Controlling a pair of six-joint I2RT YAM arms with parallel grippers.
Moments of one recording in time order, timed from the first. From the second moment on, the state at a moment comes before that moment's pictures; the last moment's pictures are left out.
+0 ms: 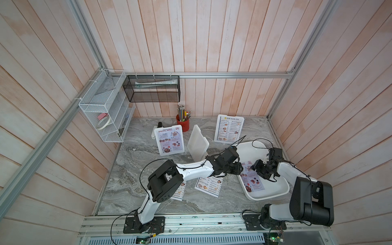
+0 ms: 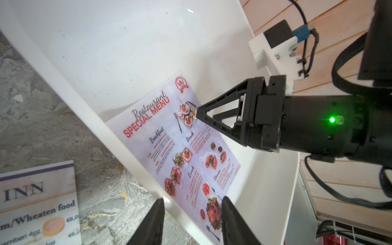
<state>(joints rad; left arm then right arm) -1.05 2.06 1.51 -0.15 0.18 -0.73 -0.19 1.39 0.65 -0.49 -0.29 0.49</state>
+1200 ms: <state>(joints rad) -1.06 2.06 1.50 -0.13 0.15 -0.75 -0.18 1.38 0.63 -0.51 -0.45 0.53</state>
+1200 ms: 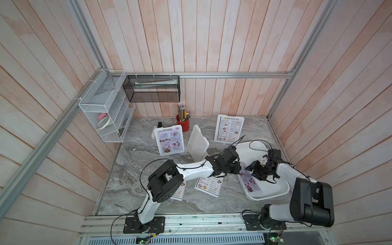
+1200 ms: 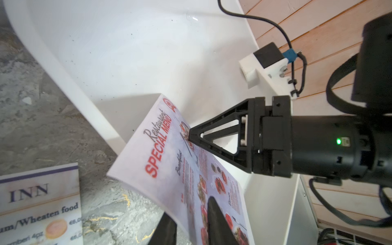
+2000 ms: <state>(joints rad) -1.00 2.06 1.50 -0.17 0.13 -0.68 -0.21 1.37 0.68 -0.55 -0.42 0.51</state>
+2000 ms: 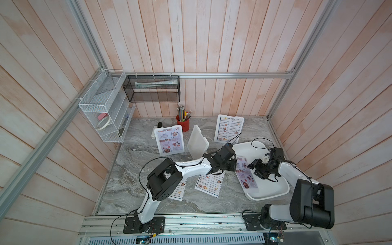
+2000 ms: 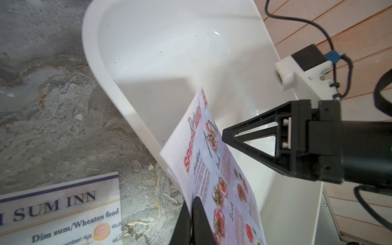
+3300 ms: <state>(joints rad) -1.14 1.83 1.34 -0.15 0.18 -0.75 -0.21 1.36 0.59 -0.46 -0.52 0.50</state>
